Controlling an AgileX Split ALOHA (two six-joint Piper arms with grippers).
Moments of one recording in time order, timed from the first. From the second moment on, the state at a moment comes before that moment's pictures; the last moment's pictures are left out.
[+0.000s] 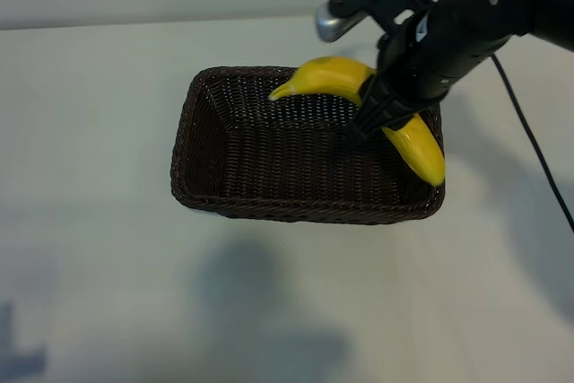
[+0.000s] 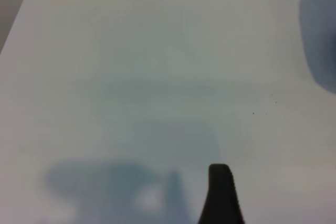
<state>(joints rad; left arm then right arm) 0.07 -0.01 -0.50 0.01 1.05 0.00 0.57 1.72 -1.32 0.08 0.77 -0.31</state>
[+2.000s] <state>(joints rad) 0.07 -0.01 -0.50 0.01 1.05 0.00 0.65 1.85 -1.38 0.11 0.67 -0.53</state>
